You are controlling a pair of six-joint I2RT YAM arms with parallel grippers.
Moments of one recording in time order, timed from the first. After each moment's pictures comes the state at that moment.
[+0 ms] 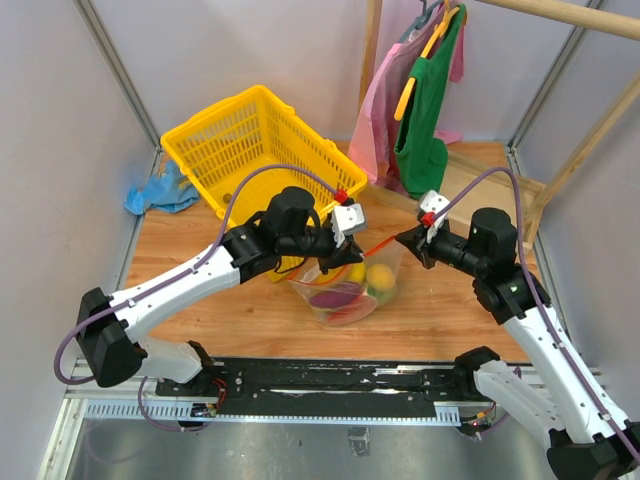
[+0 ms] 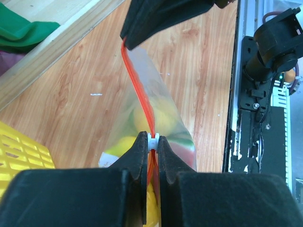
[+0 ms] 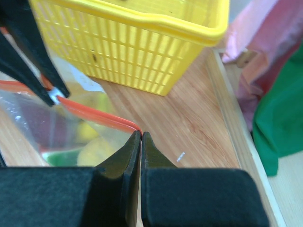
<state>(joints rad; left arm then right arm) -0.88 1.33 1.15 -0.25 0.47 0.18 0.37 0.78 0.84 -0.36 -0.50 -0.33</state>
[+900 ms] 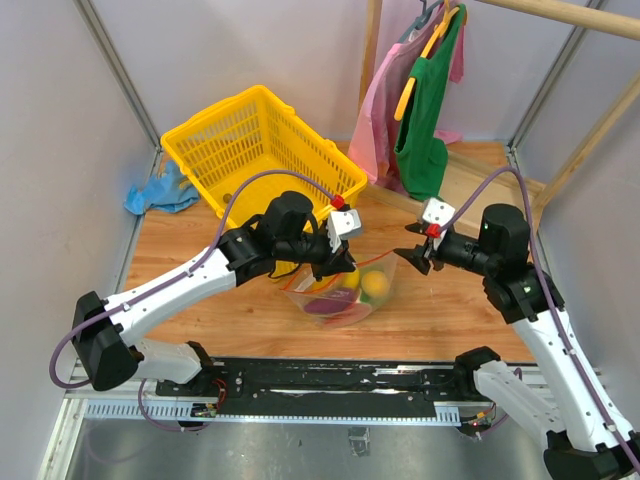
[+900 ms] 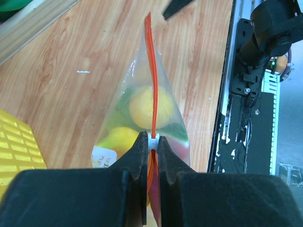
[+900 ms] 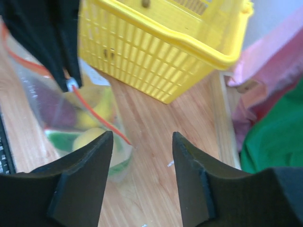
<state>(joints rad) -0.88 1.30 1.13 -0.34 0.46 0.15 0.34 0.77 0.93 -0.49 -0.60 -0.49</state>
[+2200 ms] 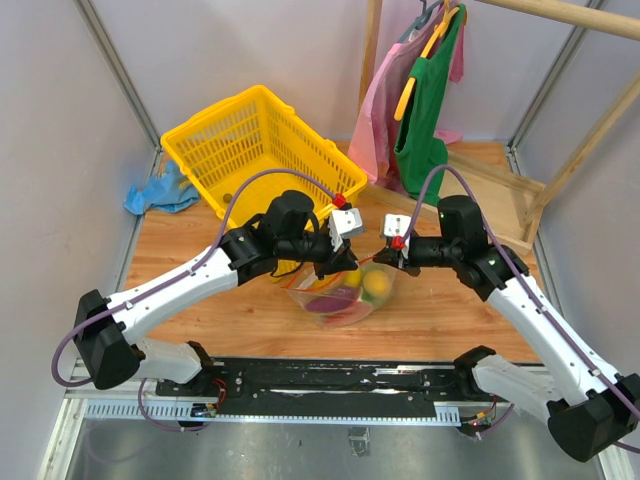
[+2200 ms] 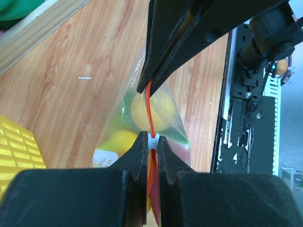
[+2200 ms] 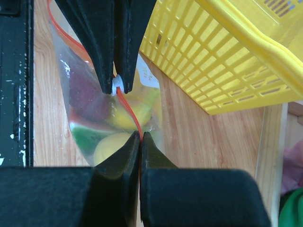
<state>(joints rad) -0.88 1.31 1.13 -0.31 0.47 0.15 0.47 0.98 0.94 -0.56 -0.75 -0.71</state>
